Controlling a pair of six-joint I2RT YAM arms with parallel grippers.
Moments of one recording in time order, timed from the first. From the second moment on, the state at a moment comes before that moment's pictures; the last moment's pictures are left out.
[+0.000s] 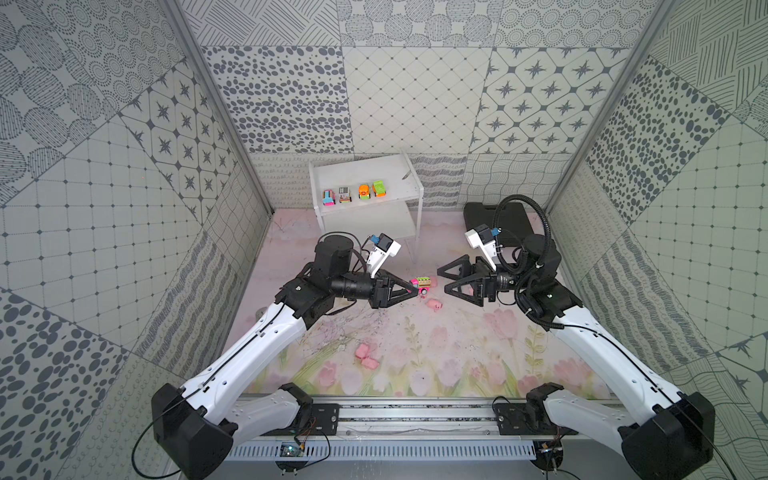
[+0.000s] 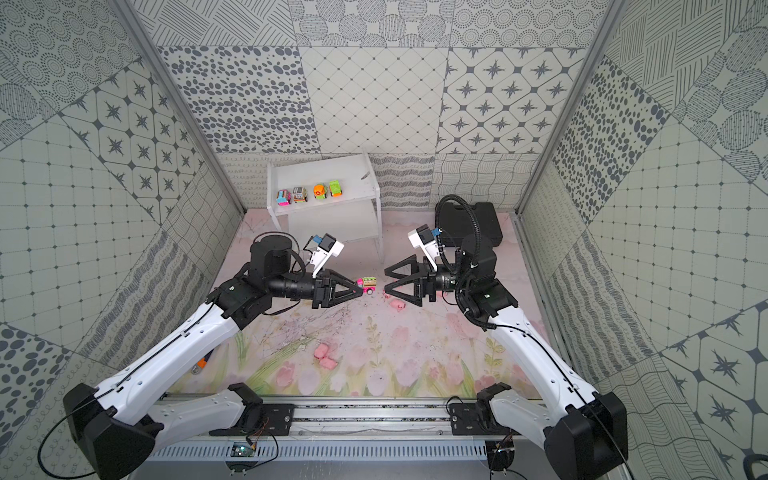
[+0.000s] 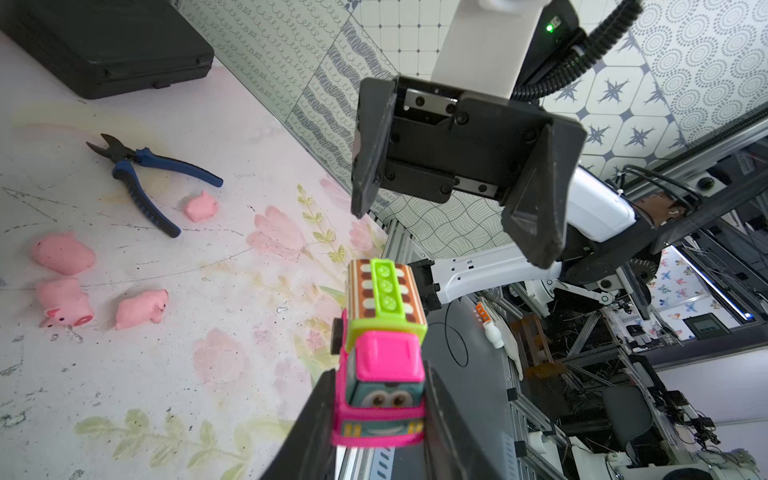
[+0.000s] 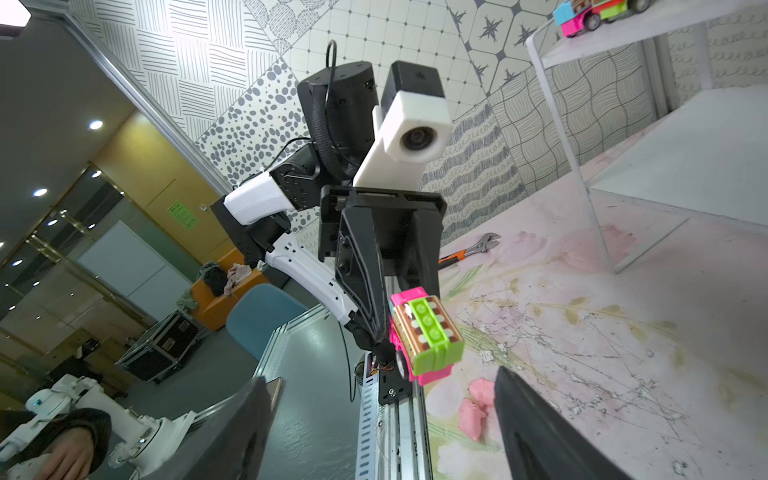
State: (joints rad) left arm -0.59 1.13 1.06 -0.35 0.92 -0.39; right arm 0.40 1.10 0.91 0.13 -1.24 0.50
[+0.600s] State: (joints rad) left arm -0.59 1.15 1.06 -0.27 1.00 -0.48; right arm 0.48 1.18 1.02 -0.02 -1.18 0.34
